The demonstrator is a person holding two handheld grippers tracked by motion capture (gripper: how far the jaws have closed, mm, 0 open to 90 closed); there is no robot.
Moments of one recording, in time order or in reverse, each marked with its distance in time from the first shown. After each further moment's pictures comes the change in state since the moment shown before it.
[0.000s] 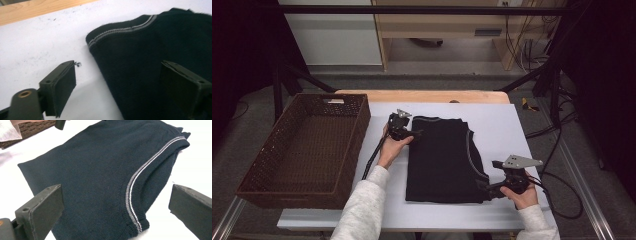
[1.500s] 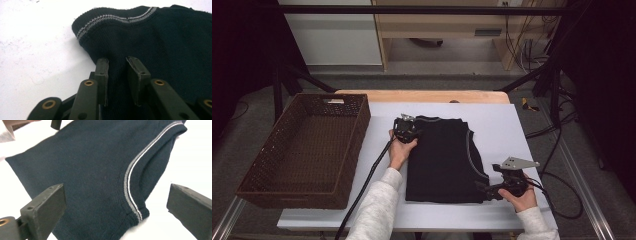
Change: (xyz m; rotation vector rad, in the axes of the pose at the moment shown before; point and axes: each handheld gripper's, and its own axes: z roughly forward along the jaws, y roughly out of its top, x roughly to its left) left arm -0.014 -0.010 0.018 -0.004 -0.029 -0.087; right arm 0.005 -0.005 0.003 0.065 -0.053 0.041
